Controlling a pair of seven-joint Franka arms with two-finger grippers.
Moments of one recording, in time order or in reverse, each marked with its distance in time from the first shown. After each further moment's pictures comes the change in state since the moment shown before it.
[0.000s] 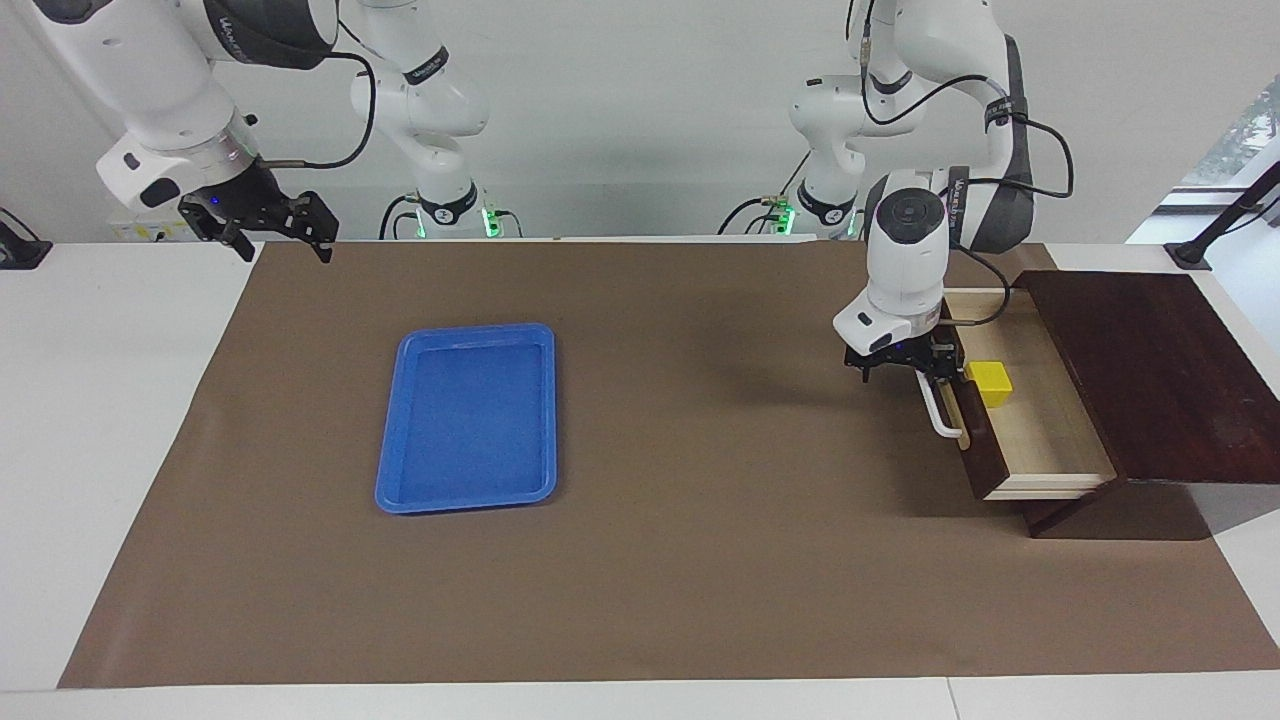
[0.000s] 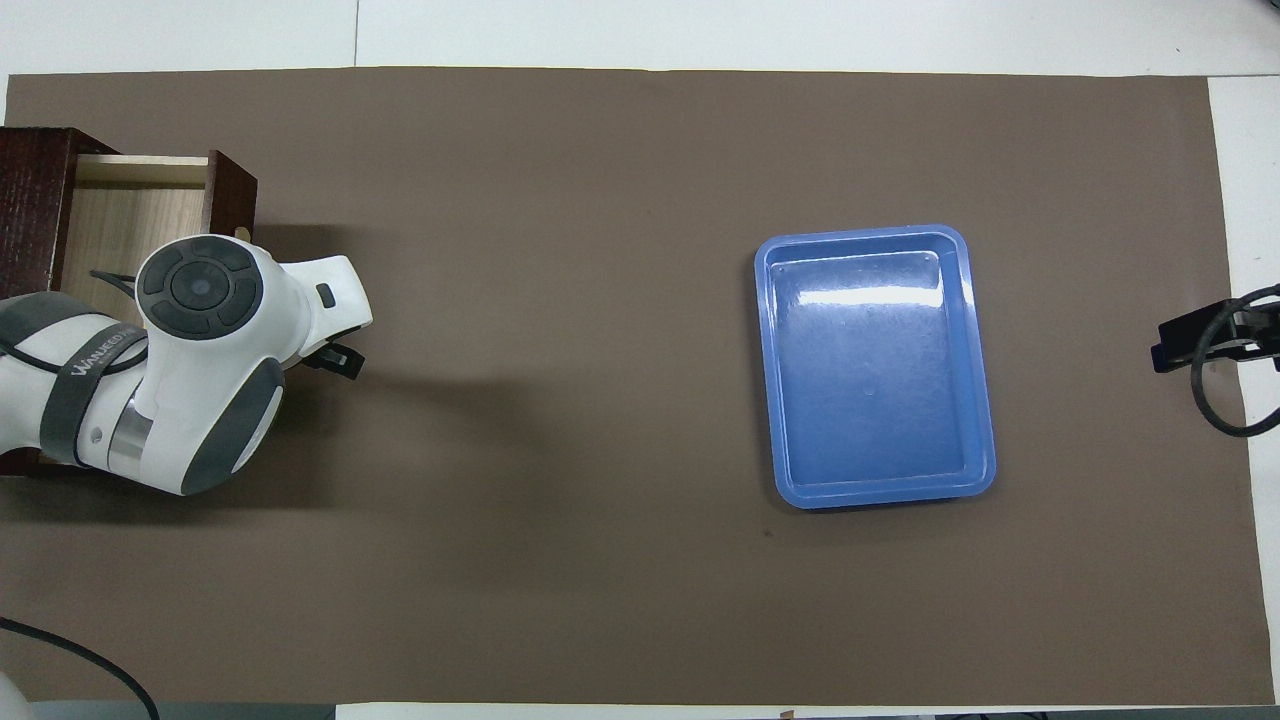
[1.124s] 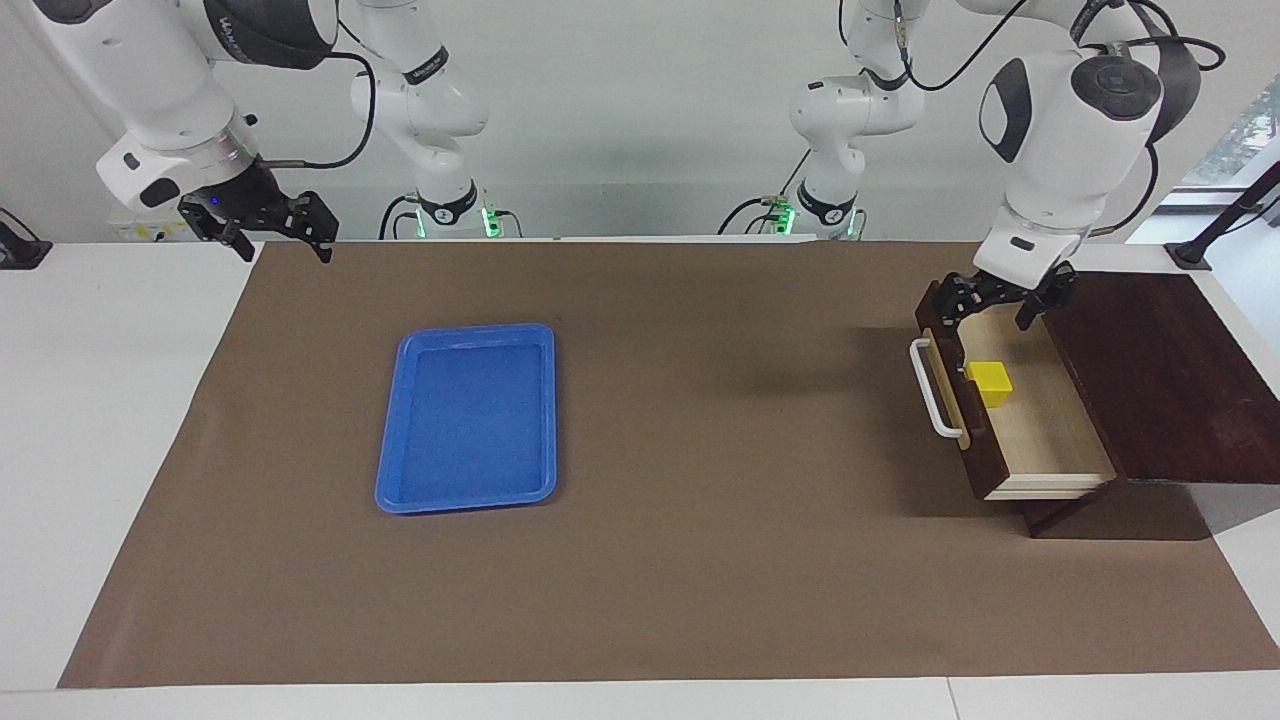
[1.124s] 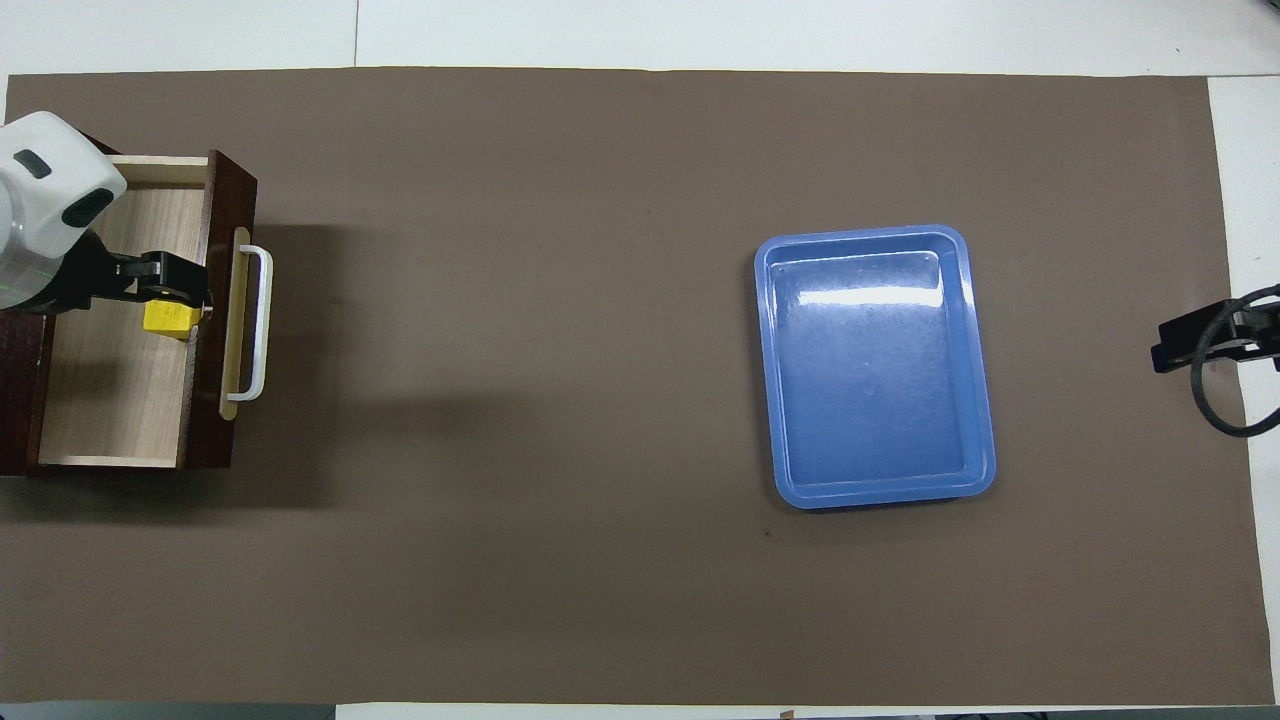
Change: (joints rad) left arm 0.154 -0.053 0.030 0.344 -0.241 -0.327 -0.124; right arm 0.000 0.000 0.000 0.000 0.000 0.000 0.000
